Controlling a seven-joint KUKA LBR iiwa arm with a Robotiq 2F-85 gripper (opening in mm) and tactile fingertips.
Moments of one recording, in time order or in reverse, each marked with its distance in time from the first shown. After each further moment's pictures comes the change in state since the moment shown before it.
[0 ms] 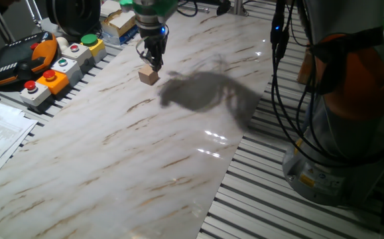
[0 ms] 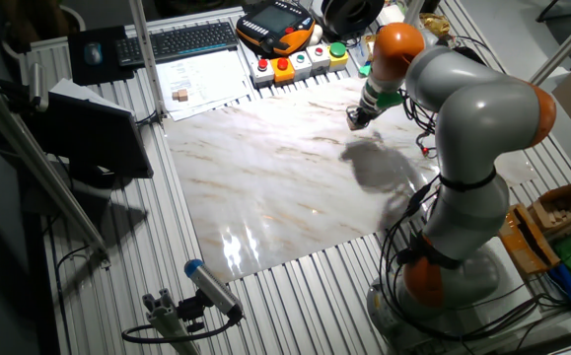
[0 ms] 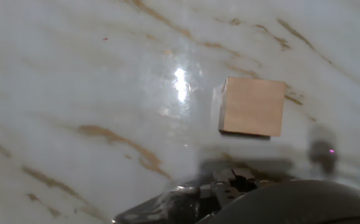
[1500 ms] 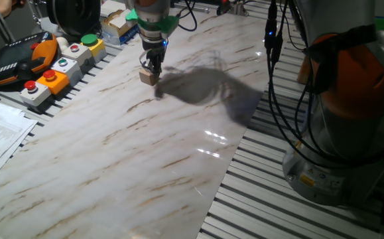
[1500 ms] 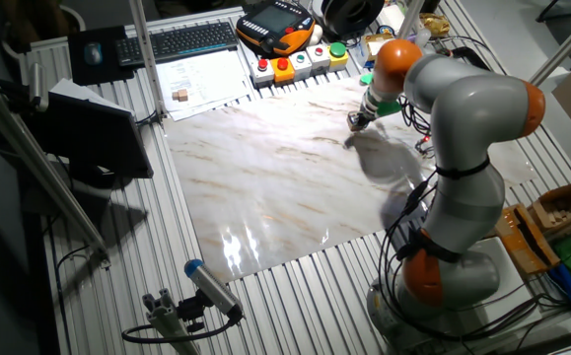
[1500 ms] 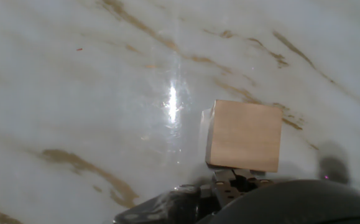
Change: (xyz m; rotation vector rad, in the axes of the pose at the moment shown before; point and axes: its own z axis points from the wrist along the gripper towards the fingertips) arm -0.039 -0.047 0.082 0.011 -0.135 -0.011
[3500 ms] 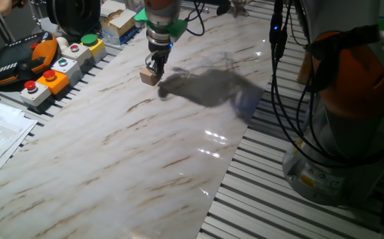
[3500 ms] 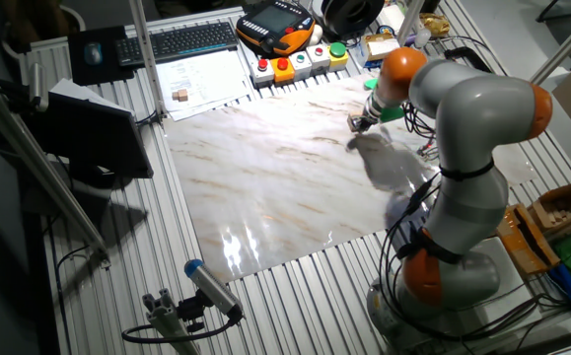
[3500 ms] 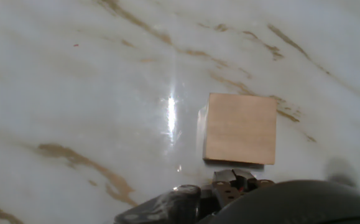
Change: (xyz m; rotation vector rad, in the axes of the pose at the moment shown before) arm 0.011 -0.003 0.004 -0.023 -0.077 -0.014
